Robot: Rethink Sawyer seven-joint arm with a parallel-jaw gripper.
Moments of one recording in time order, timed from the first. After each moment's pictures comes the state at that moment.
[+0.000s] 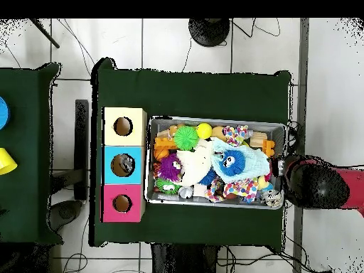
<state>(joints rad) -1.17 -0.80 0.78 1.73 -0.76 0.77 1.59</state>
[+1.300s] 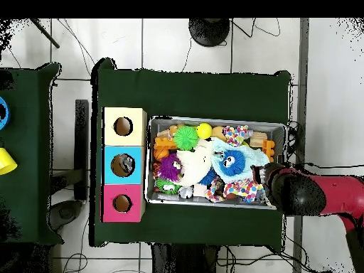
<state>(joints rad) -1.16 -0.79 0.78 1.83 -0.76 0.70 1.59</state>
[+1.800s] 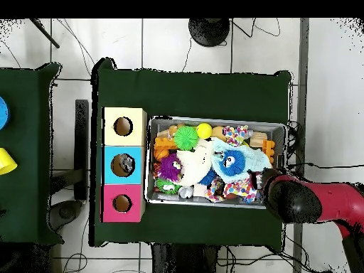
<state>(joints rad) -1.18 -0.79 0.78 1.88 -0.77 0.65 1.59</state>
